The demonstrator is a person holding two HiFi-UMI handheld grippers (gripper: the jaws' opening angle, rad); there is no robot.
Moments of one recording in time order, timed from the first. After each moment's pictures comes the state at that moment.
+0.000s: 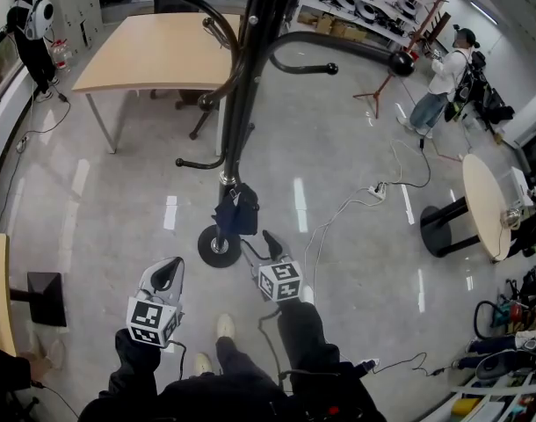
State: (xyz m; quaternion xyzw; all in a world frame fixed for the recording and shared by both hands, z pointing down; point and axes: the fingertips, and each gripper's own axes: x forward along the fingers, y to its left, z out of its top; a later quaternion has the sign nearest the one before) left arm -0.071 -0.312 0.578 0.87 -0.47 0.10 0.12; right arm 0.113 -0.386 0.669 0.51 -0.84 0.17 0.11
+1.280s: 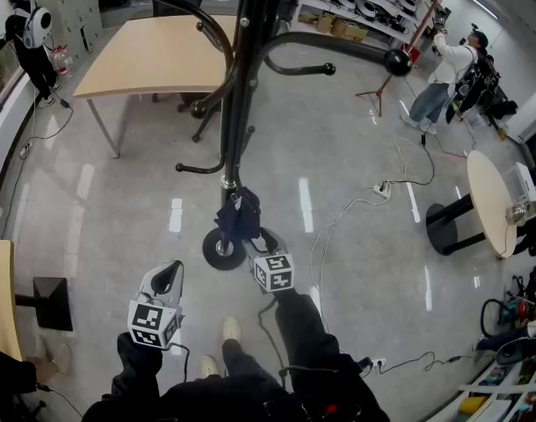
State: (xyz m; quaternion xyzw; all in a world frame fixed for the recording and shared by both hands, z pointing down) left arm -0.079 -0.318 0.585 0.86 -0.47 0.12 0.12; right arm 0.111 -0.420 0.707 0.53 -0.82 0.17 0.14
